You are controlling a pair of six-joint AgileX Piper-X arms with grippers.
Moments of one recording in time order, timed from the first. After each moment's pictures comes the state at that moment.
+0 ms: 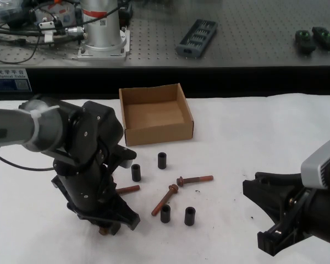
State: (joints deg) left arm -26.5 105.2 -63.4 47.3 5.4 6.0; right arm 40.2 51.7 -16.6 -9.3 -3.7 3.4
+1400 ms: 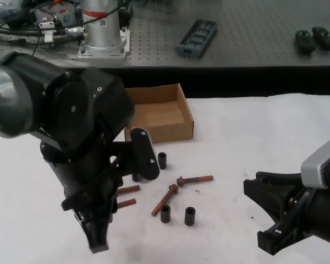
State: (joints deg) left arm -34.4 89.4 -63.6 59.3 -0.3 43.1; right arm 40.2 51.7 -16.6 -9.3 -3.1 3.4
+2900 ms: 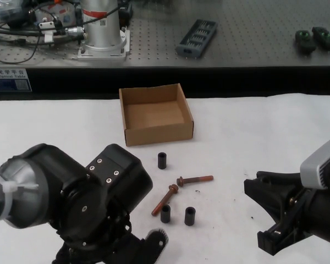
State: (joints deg) left arm -42.2 88.8 -47.1 41.0 -16.7 79.8; right arm 40.2 51.7 -16.6 -9.3 -2.7 2.6
